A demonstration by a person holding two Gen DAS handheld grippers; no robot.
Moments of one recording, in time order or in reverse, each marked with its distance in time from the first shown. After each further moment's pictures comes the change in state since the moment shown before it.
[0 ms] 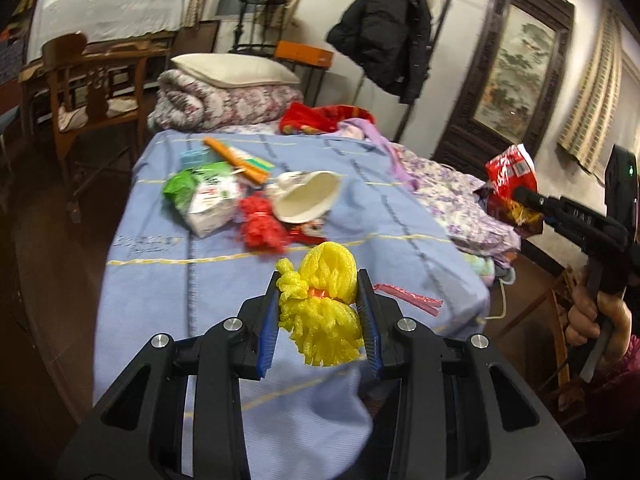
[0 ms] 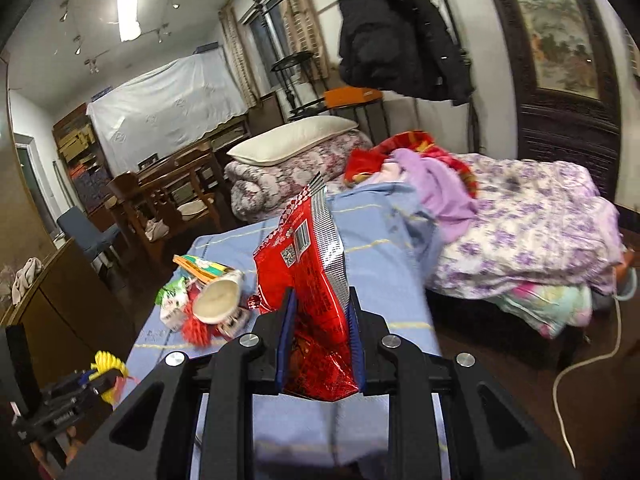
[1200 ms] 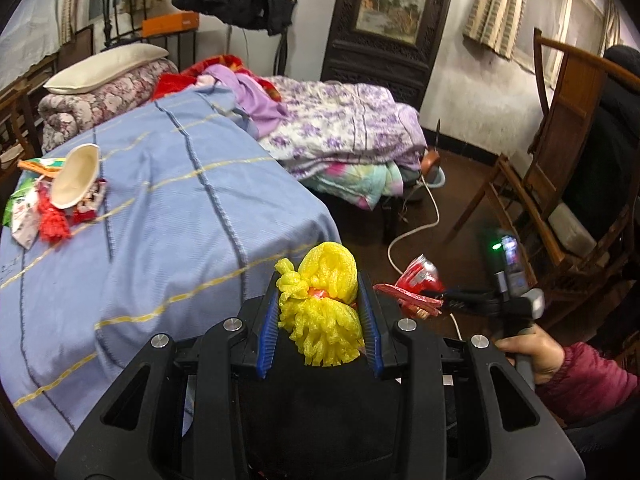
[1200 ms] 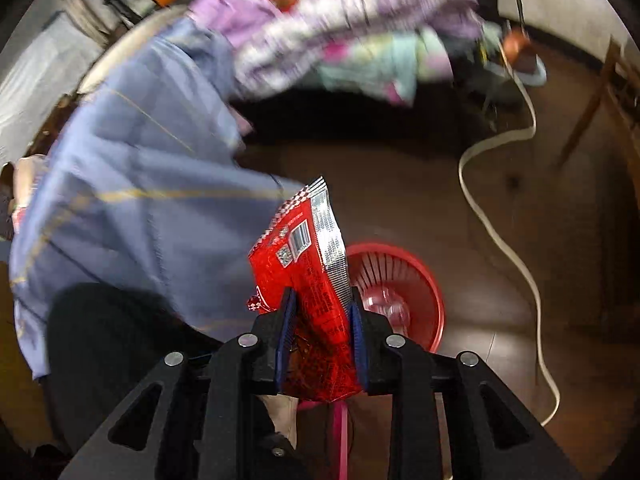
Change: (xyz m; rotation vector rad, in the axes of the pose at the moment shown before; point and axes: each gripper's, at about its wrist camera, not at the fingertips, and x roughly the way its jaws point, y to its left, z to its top) left arm 0.062 -0.194 -0.053 0.305 0.229 -0.206; right arm 0.001 -0.245 -0.226 0.376 0.522 -0.270
